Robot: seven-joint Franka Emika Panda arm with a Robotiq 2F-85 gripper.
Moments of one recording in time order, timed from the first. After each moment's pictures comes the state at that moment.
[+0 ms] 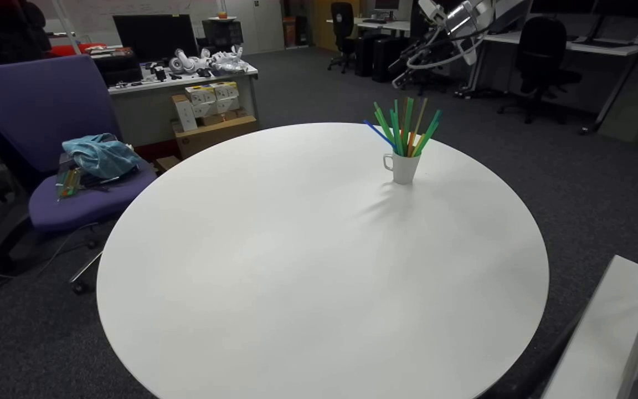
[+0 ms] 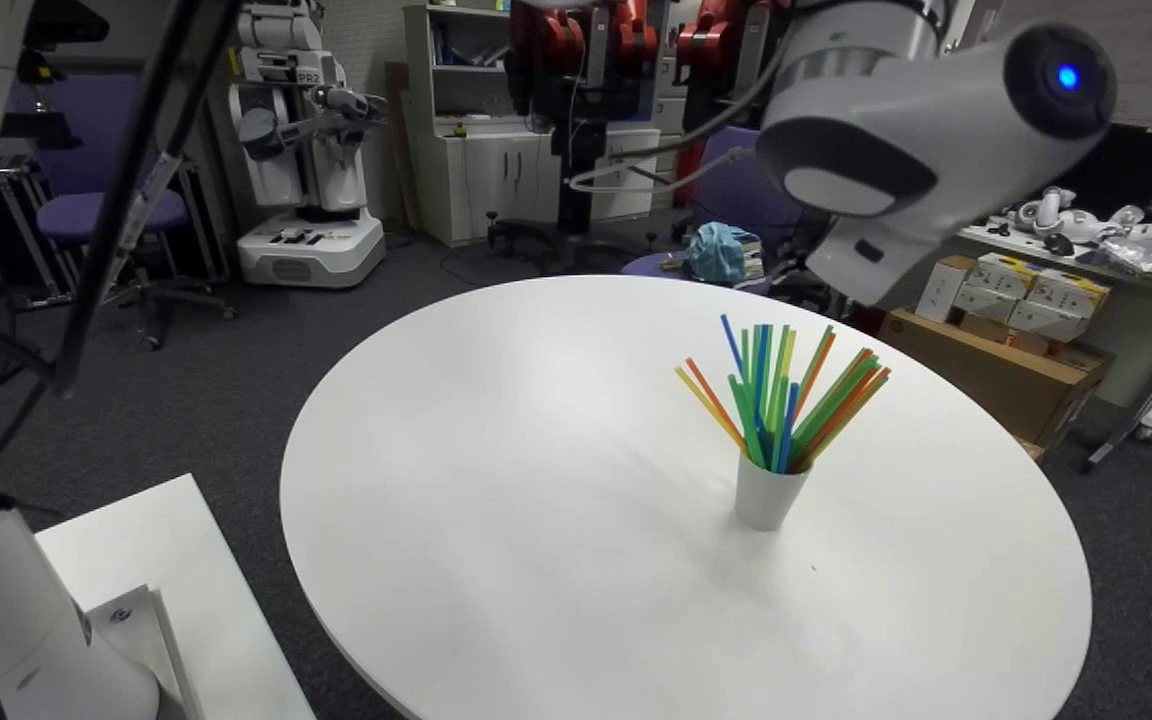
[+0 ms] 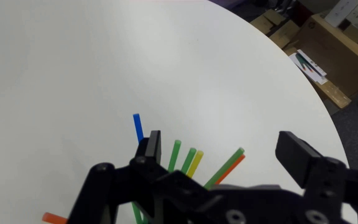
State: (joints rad) arm -0.27 0.51 -0.23 -1.55 1.15 2.14 1.15
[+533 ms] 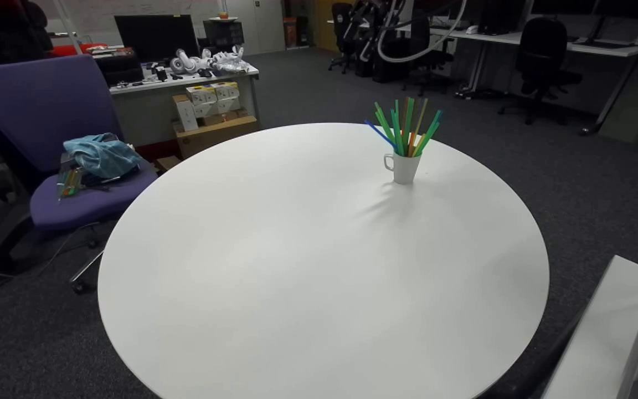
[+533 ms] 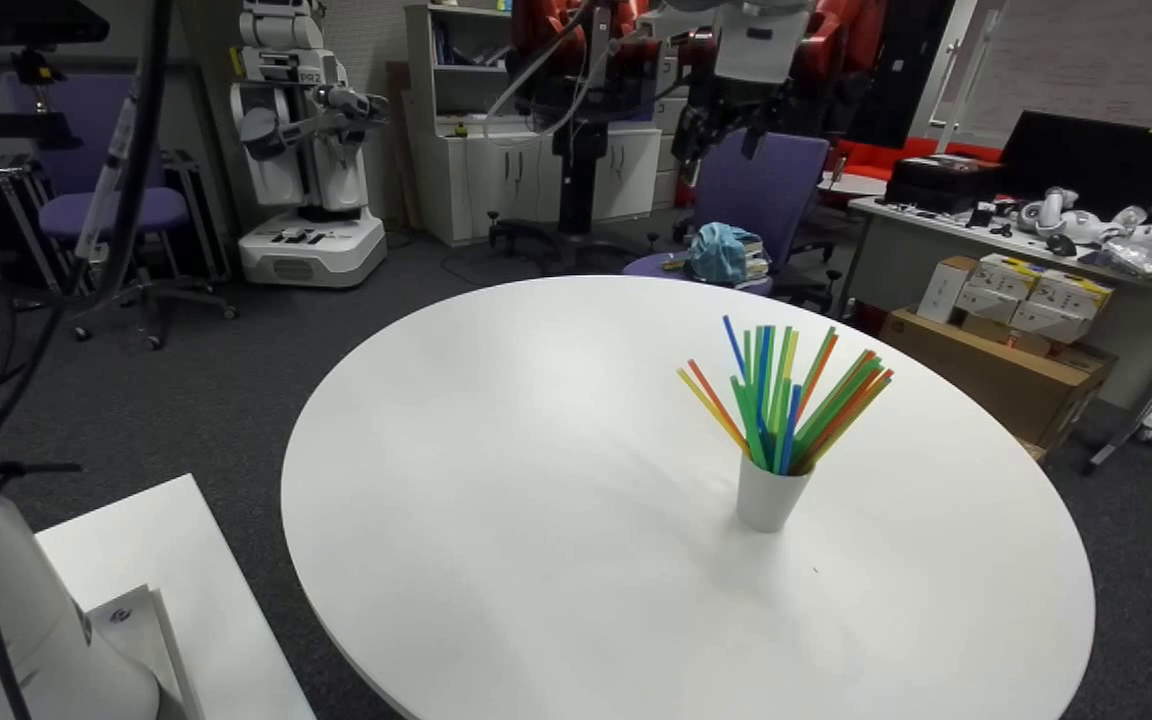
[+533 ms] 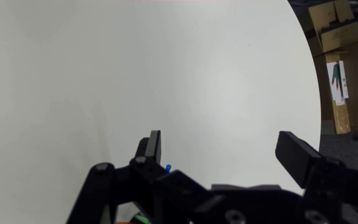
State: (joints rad) arm -0.03 0.36 -0.19 -1.47 0.53 2.13 1.40
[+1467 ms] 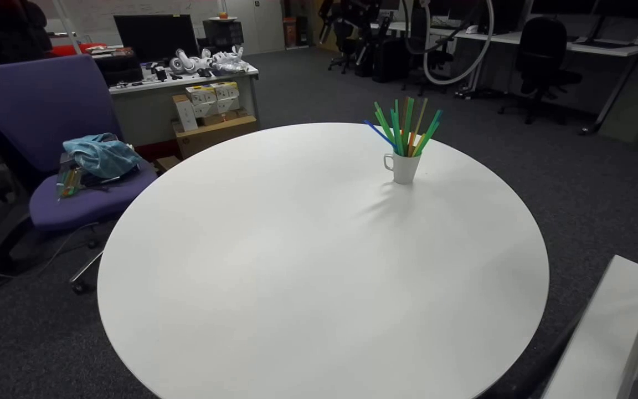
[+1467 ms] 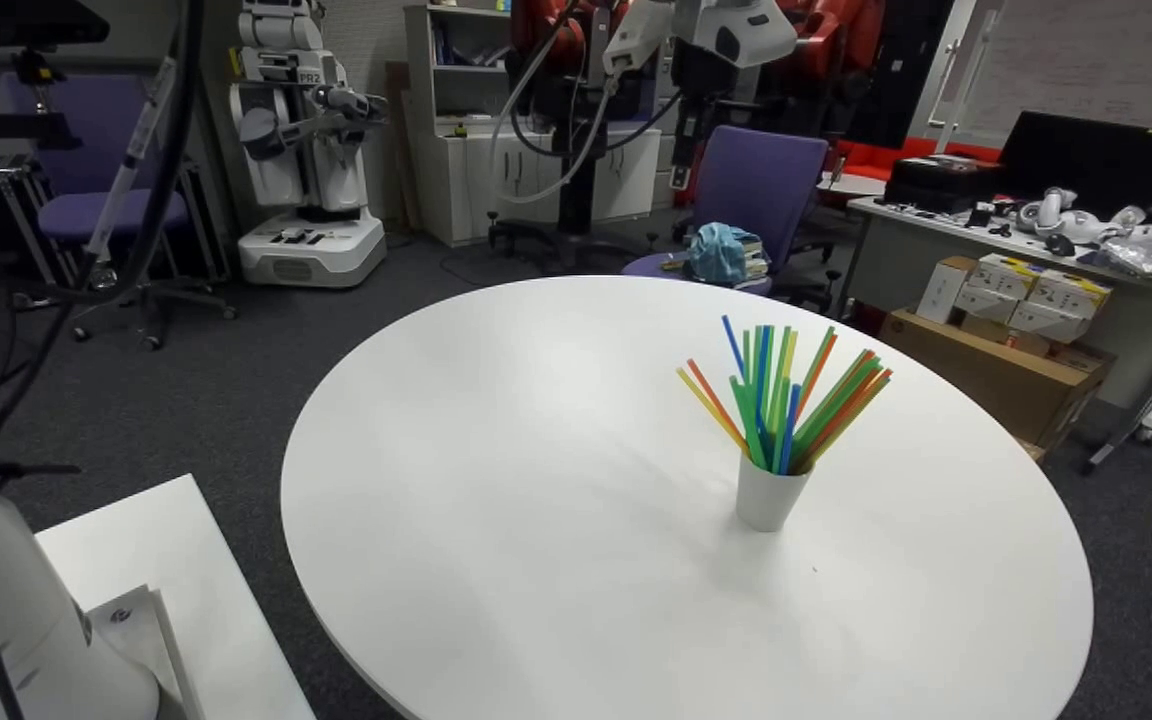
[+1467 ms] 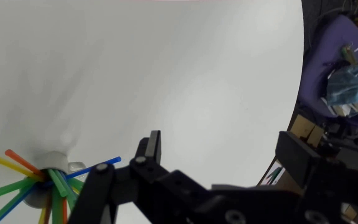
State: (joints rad) arm -0.05 0.36 -0.08 -1.44 0.40 2.09 0.78
